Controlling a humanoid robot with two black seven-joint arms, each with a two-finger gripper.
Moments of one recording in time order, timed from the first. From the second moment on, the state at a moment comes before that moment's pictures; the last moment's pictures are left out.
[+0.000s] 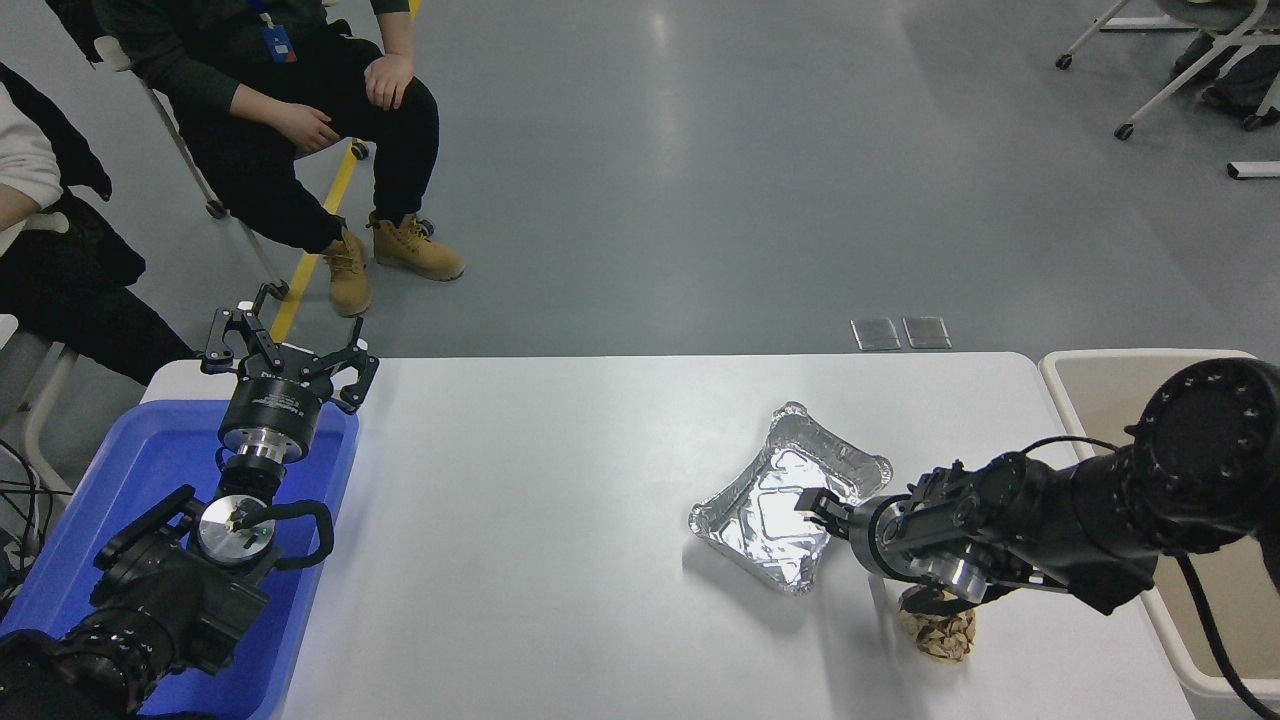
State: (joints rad) left arm -0.65 0.17 -0.94 -0.29 -0.24 -0.69 -0.32; right arm 1.23 -0.08 -1.01 1.07 0.20 -0.28 -0.06
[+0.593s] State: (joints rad) left arm -0.65 0.17 -0.94 -0.29 -0.24 -0.69 -0.32; right arm 1.21 -0.05 -1.01 1.07 0.13 -0.32 -0.05
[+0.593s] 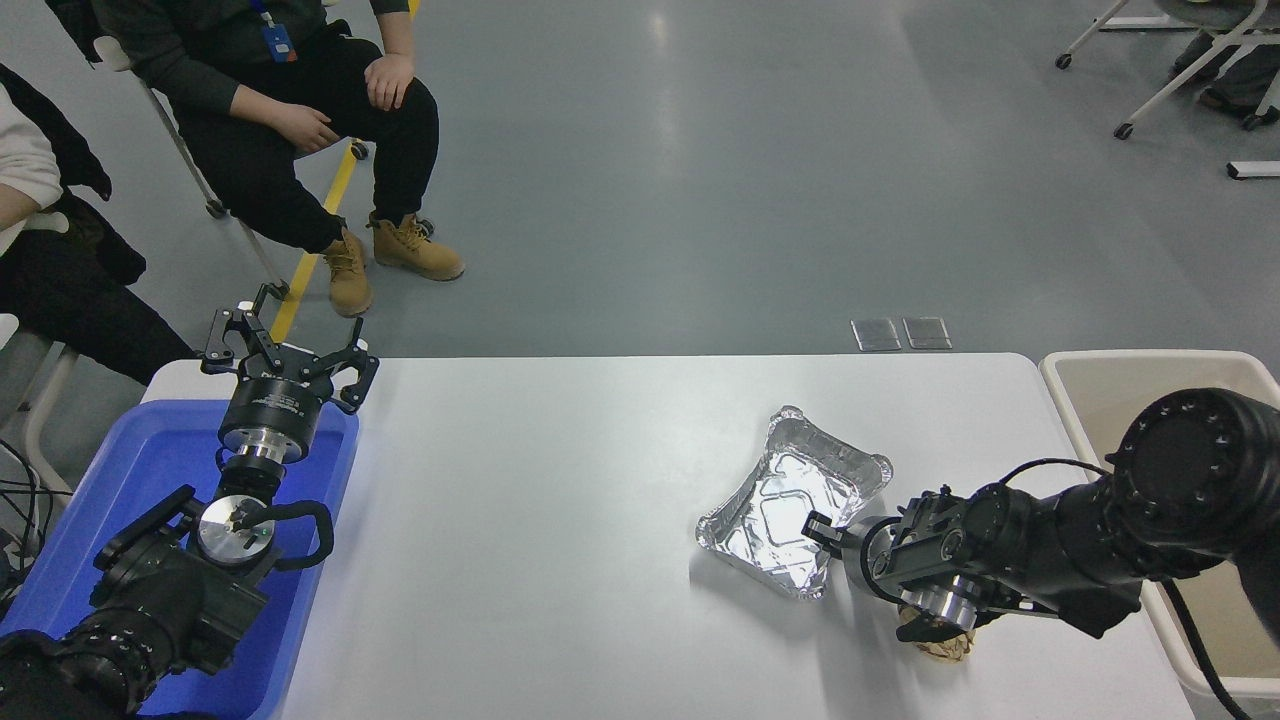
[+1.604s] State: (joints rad) left arm -0.66 0.17 -0.94 -0.29 -0.24 -0.69 -0.32; right arm 1.75 -0.26 -1.17 1.32 0.05 -0.08 -0.06
